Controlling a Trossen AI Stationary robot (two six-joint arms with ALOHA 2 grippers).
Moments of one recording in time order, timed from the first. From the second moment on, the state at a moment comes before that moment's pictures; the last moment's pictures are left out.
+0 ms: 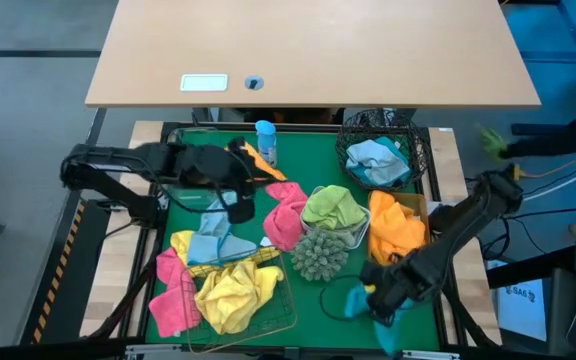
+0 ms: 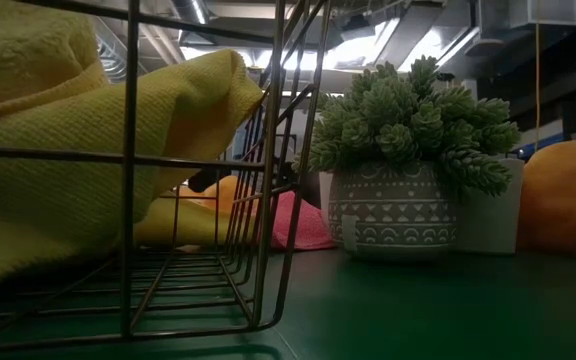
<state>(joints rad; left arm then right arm) -0.11 1.36 1.55 -0.73 -0.35 -0.07 0.75 1.58 1.30 -1.07 -0.11 1.22</state>
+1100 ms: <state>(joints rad) -0.13 1.15 1.19 -1.03 -0.30 -0.47 -0.24 1.40 1.82 -1.57 0.51 0.17</state>
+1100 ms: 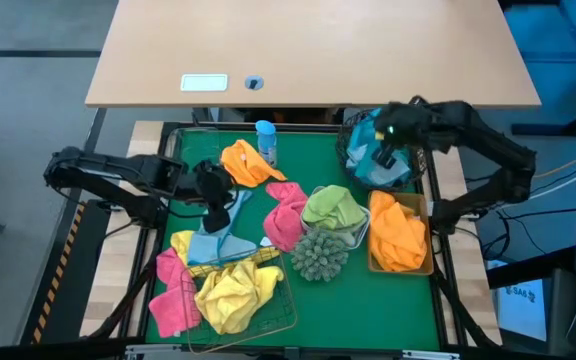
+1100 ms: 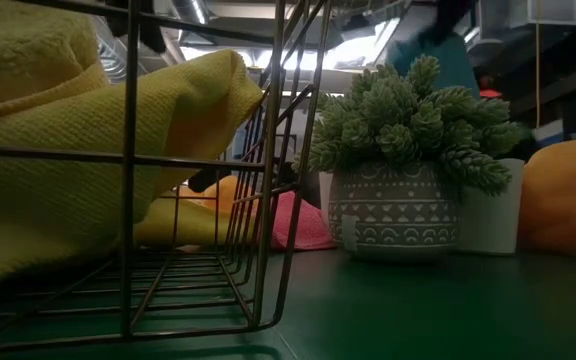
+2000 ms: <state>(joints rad) -0.13 1.16 1.11 -1.02 -0.20 -0.56 -0.78 1.40 1.17 -1.28 0.24 -0.01</state>
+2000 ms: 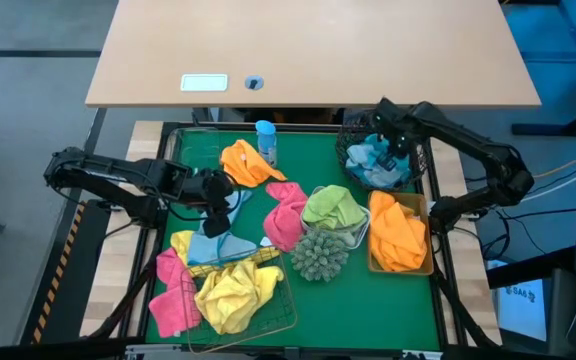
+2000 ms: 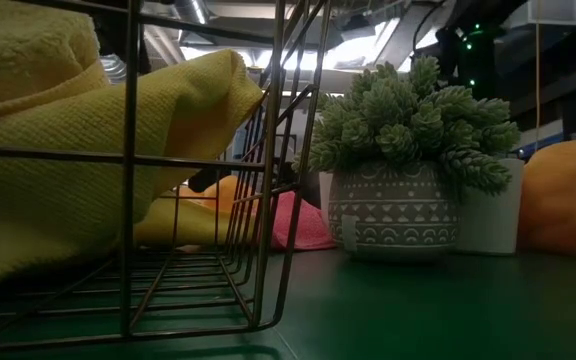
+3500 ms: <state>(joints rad) -0.26 1.23 0.75 -0.91 0.04 -0.58 -0.78 1.40 1.14 -1.27 0.25 -0.01</state>
